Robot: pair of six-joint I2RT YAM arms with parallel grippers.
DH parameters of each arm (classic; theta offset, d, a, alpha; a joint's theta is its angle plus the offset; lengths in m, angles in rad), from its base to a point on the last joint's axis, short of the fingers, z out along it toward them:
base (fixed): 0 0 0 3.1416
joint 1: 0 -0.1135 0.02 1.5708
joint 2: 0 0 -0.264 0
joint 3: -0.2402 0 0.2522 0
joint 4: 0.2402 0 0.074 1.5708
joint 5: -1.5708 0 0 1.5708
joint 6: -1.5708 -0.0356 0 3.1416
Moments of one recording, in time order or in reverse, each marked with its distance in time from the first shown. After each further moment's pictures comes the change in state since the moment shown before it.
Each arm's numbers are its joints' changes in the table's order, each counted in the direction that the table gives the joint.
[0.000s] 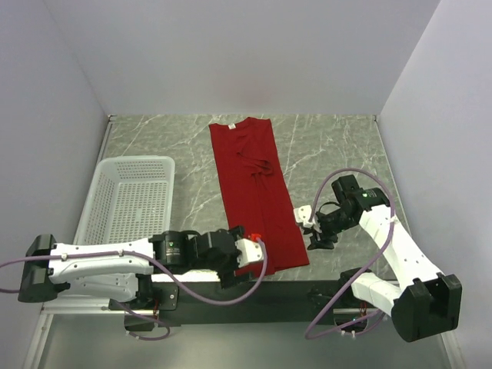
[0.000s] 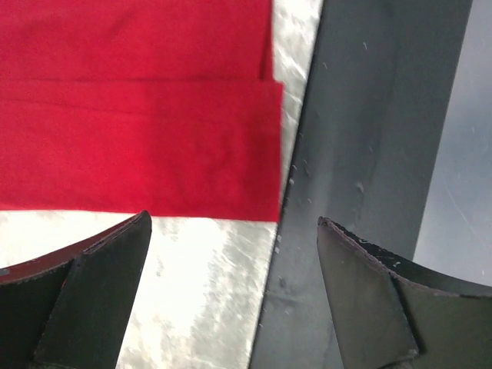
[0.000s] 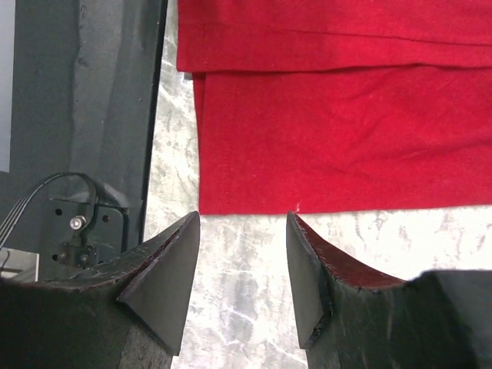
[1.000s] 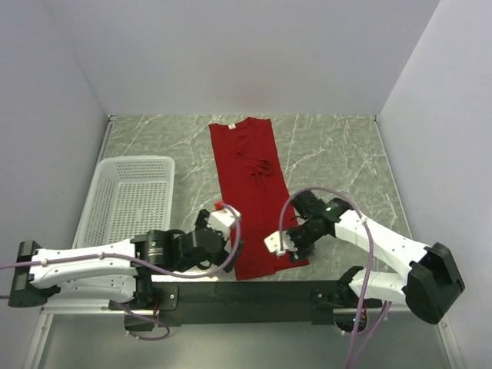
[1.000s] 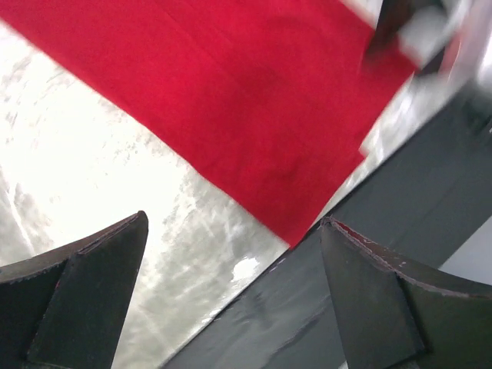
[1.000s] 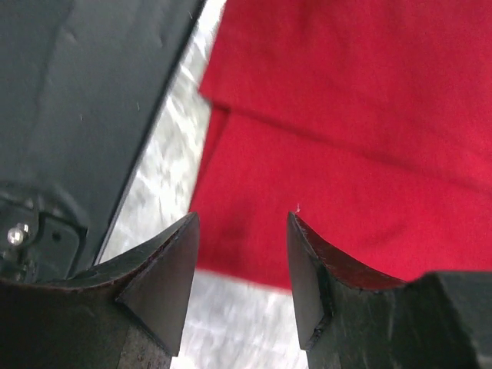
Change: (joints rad) left arm 0.028 -0.093 -0.003 0.117 0.403 0.528; right arm -0.407 0.086 0.098 -0.276 -0.183 -0.097
